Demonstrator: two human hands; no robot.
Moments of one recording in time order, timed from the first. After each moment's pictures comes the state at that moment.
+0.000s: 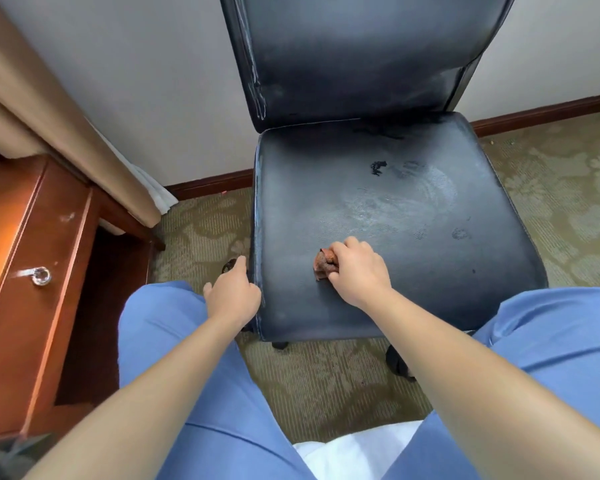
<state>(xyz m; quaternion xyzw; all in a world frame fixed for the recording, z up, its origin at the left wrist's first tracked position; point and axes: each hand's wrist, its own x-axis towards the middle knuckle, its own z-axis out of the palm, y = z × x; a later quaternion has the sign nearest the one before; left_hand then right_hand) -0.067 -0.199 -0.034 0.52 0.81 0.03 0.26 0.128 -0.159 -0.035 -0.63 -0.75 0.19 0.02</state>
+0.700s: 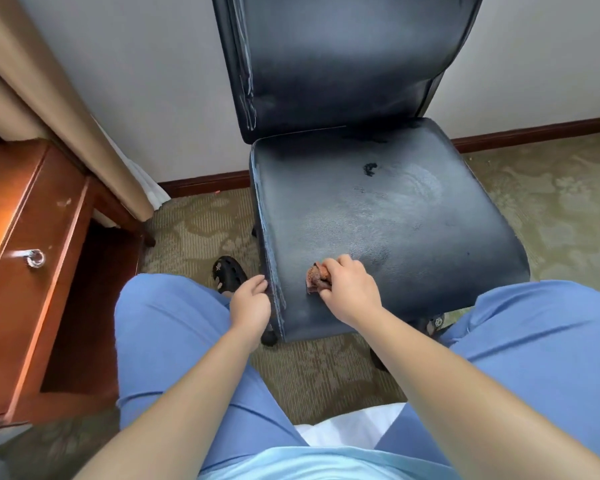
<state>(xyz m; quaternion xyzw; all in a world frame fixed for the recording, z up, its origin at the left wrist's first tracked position) -0.045 -0.243 -0.057 0.23 0.75 0.36 0.51 0.116 -0.212 -0.035 -0.64 -0.74 0.19 0.00</state>
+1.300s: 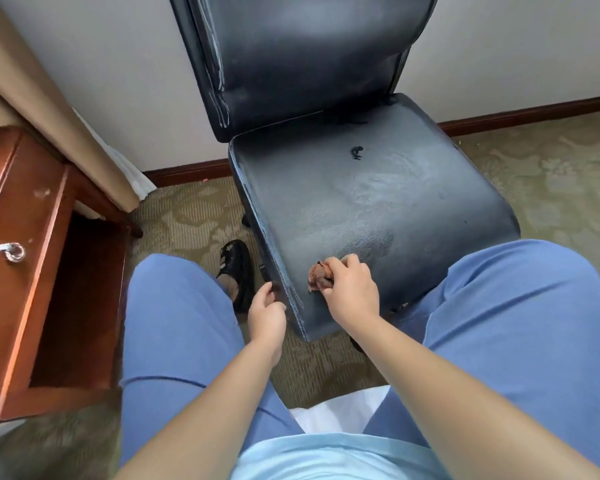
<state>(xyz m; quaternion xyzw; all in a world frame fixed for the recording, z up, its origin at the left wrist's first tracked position) -0.004 -0.268 -0.091 0.16 0.72 0.40 0.54 0.123 -0.239 -0.041 -0.71 -0.68 0.19 0.04</state>
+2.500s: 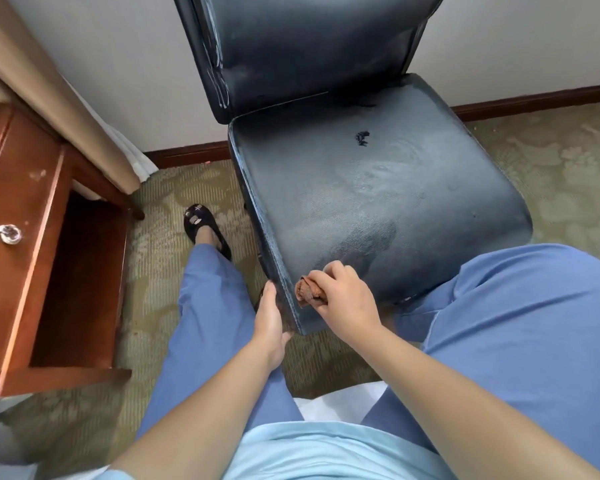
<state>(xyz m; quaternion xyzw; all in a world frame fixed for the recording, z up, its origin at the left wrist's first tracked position) 0.009 -0.277 -0.095 0.02 0.64 0.40 0.65 0.137 -0.253 -0.069 -0.58 -0.79 0.17 0.09</state>
